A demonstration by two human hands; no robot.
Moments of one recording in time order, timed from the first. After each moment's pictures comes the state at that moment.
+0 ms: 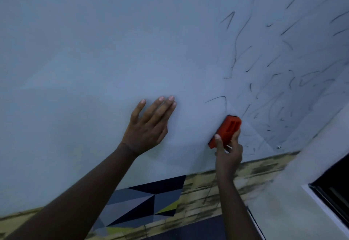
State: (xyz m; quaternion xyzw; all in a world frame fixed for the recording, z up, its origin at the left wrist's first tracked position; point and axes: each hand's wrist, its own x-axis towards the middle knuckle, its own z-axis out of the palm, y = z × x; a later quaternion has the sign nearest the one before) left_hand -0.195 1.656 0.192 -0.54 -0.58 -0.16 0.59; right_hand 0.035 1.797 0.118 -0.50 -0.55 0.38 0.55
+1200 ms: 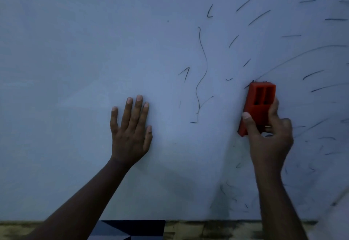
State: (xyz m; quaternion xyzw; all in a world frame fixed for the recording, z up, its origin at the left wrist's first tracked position) left_hand -0.154 1.712 0.261 -0.39 -0.67 -0.22 0.60; right_hand 0.110 1.924 0.329 -0.31 -0.67 0.22 0.64
